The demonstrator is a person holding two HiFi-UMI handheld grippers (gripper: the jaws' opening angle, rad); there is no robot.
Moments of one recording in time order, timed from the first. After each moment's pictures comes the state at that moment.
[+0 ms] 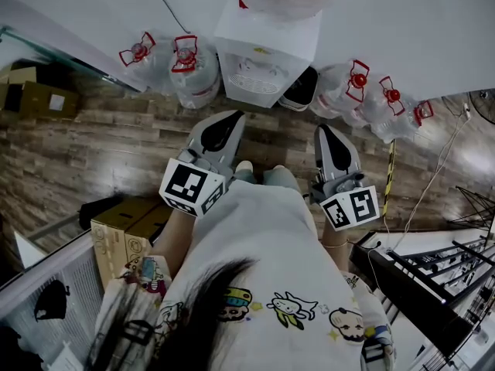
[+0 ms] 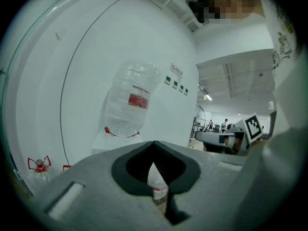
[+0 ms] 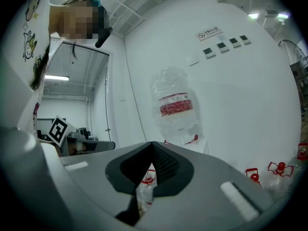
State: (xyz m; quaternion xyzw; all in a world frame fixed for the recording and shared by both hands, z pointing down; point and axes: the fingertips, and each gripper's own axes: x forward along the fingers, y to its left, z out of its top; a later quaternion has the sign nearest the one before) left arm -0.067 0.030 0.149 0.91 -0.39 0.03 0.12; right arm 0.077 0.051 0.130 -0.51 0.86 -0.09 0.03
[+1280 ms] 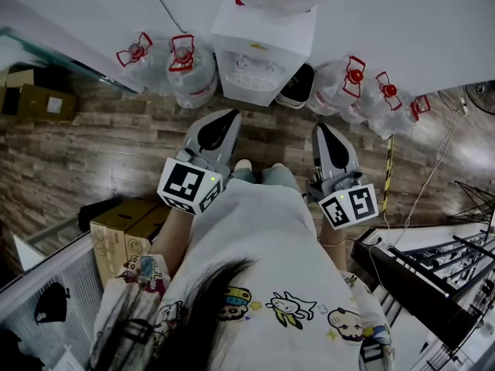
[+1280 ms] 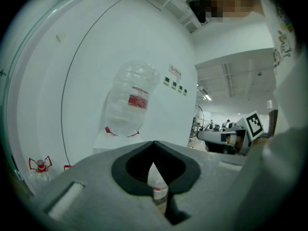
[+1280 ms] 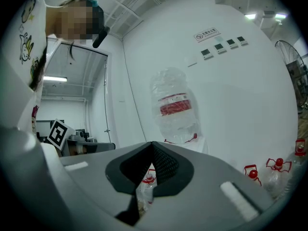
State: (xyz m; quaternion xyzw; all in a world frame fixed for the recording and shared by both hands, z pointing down) left arm -0.073 0.040 0.153 0.91 -0.39 0.02 0.11; right arm 0.074 0.065 0.133 -0.52 0.85 -0.10 0.03
